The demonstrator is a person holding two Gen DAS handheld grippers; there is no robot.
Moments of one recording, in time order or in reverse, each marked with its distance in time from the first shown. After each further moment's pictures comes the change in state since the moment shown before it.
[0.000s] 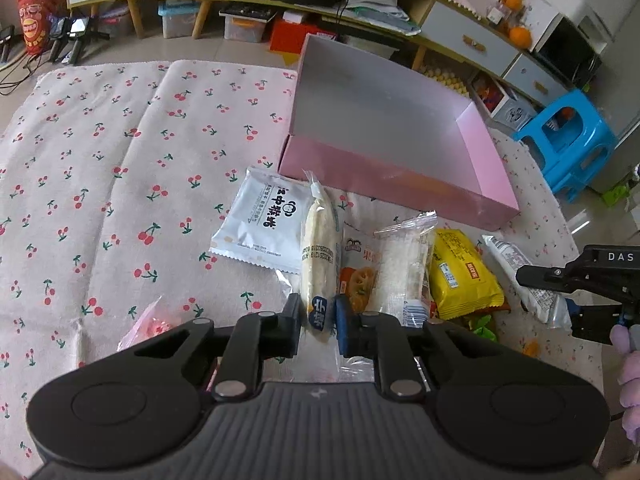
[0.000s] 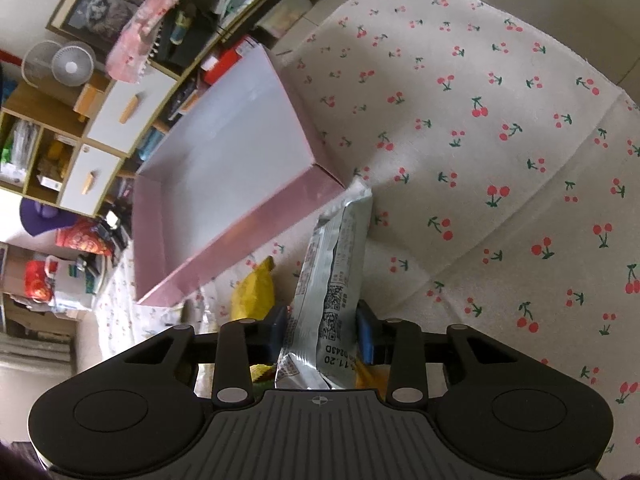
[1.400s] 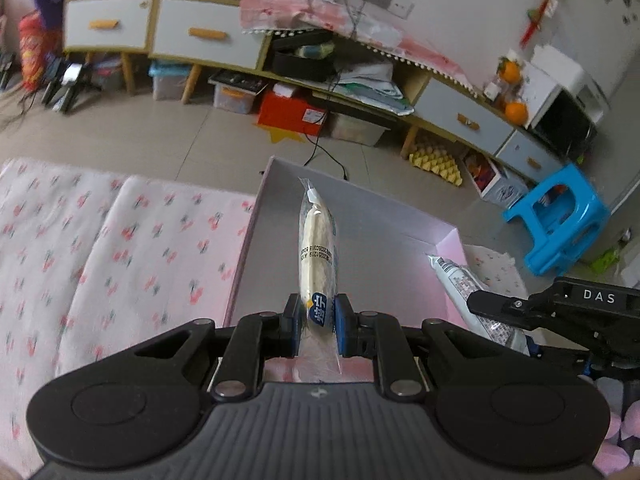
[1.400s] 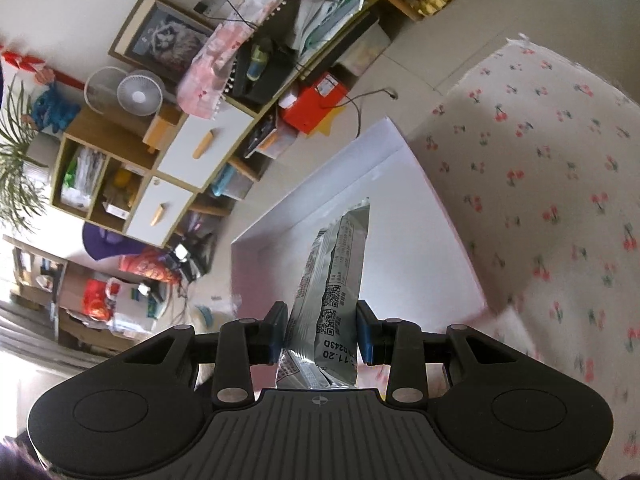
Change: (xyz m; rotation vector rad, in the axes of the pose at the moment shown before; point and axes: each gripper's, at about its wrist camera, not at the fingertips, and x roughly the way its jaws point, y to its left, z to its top) left arm 0.030 -0.026 0.098 -0.033 -0.215 -0.052; right arm 0.032 0.062 0.073 -0.064 -0.094 0.193
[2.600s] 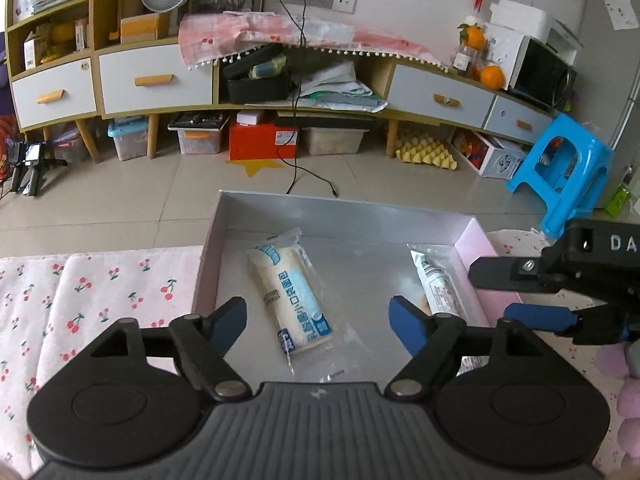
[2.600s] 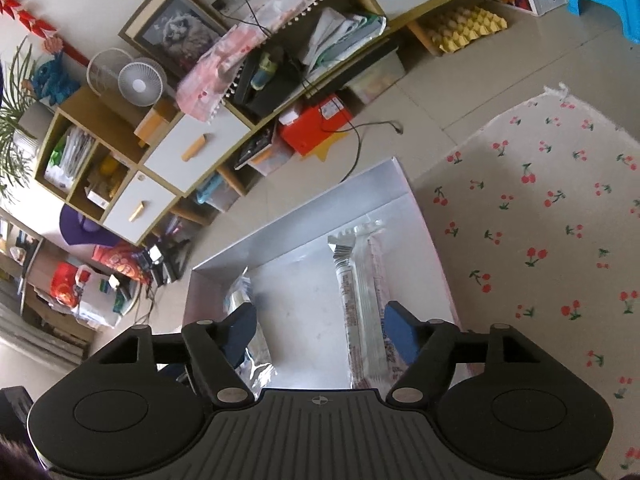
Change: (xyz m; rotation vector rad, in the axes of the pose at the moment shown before) left arm 0.038 -0.020 0.005 0.216 -0.050 0.027; right arm 0.028 0.002 0.017 -0.142 -0.075 -0.057
